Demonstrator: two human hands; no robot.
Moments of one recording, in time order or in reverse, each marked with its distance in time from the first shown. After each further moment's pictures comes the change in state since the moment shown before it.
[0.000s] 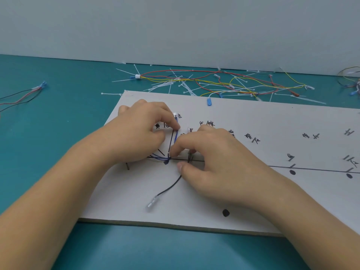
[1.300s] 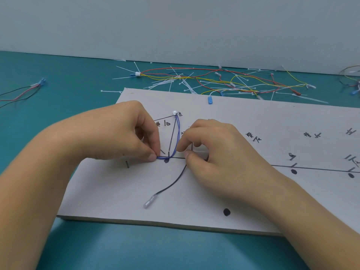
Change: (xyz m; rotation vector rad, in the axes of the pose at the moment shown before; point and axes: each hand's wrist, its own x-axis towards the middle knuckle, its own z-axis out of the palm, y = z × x) left_hand -0.019 -0.015 -0.029 -0.089 -0.242 -0.069; right_hand 0.003 0.002 0.002 0.043 0.080 0.046
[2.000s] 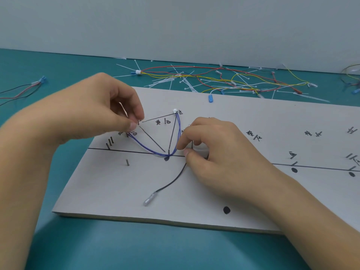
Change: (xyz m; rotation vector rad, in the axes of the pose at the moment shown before) left_hand 0.000 -0.031 -0.021 -0.165 0.252 -0.021; right_hand 0.000 0.001 0.000 -0.003 0.000 -0.007
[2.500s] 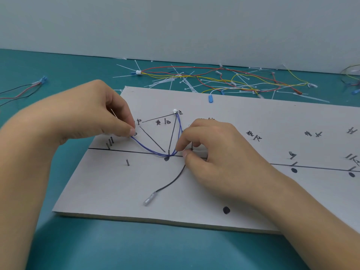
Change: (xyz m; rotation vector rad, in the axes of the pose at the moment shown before) left_hand 0.001 -0.007 0.000 0.071 -0.011 -0.153; right_hand 0.000 -0.001 0.000 0.017 -0.009 -0.011
